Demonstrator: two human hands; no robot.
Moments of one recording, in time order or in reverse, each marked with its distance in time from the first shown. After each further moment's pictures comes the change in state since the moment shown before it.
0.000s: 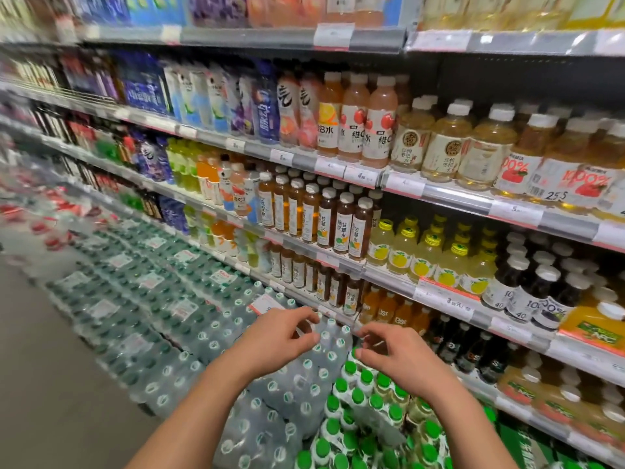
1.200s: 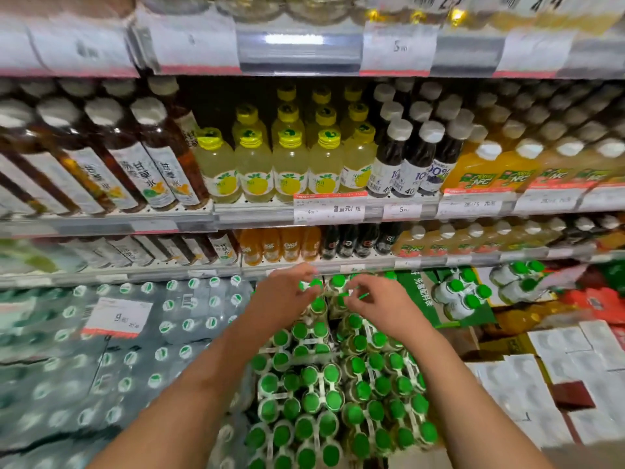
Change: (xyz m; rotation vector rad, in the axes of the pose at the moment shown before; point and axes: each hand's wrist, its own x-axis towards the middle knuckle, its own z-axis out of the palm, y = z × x) left_hand 0.247 0.030 0.207 -0.012 -0.389 0.280; right_hand 0.030 0.223 0.039 0.121 0.242 0.616
